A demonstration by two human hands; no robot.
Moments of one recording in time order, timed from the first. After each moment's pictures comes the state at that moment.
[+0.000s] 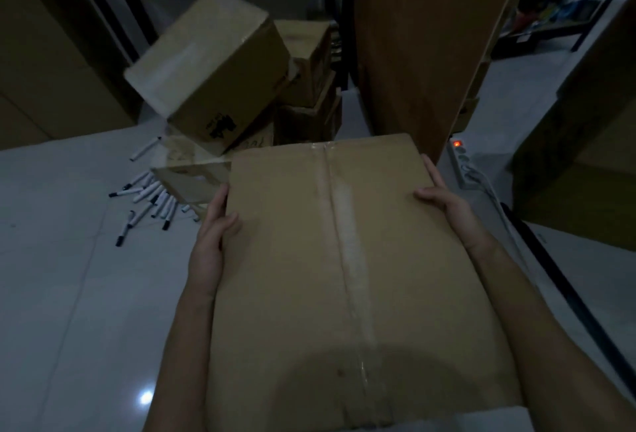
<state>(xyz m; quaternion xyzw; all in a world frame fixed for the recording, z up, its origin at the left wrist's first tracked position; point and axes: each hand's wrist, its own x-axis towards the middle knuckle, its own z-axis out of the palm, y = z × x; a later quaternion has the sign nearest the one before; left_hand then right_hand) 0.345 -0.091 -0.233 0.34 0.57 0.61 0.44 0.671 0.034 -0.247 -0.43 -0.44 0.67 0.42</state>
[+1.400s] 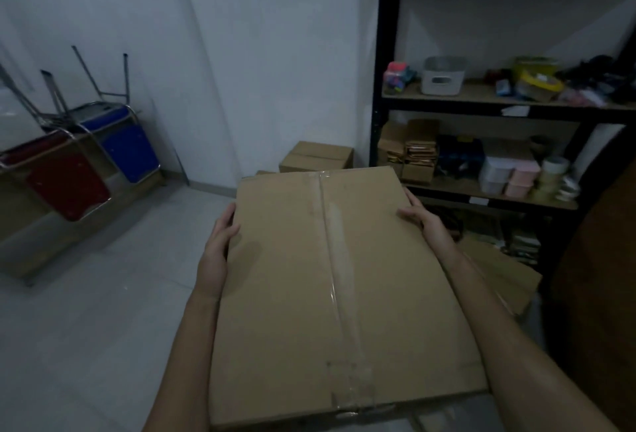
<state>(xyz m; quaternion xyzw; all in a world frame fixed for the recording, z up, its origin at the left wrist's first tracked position) -0.069 -0.205 0.376 0.23 0.62 0.72 0.21 0.136 0.068 0.361 -0.25 -0.52 0.78 0.25</state>
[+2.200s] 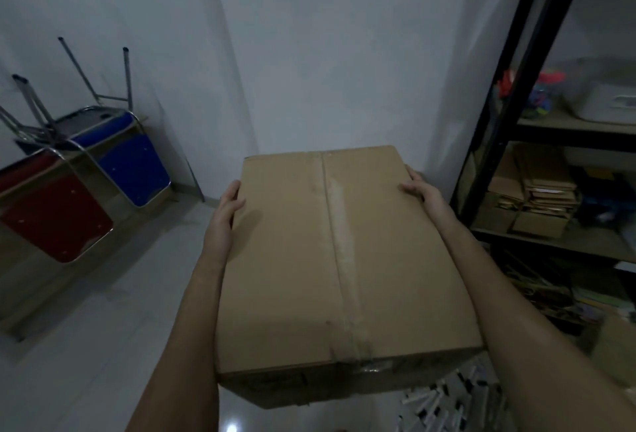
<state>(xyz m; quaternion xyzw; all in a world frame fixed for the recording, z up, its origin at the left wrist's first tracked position) -0.569 -0.066 0.385 0.21 0.67 0.68 0.20 -0.374 0.202 0.372 -0.26 -0.53 0.76 0.26</state>
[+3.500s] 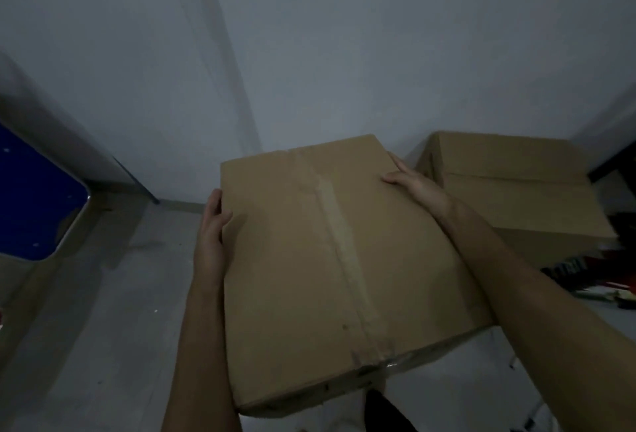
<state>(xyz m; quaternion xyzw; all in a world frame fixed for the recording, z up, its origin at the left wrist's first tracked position) -1.235 0.123 0.114 0.15 0.67 0.66 0.31 -0.994 0.376 0.132 -0.42 -0.59 0.67 0.14</state>
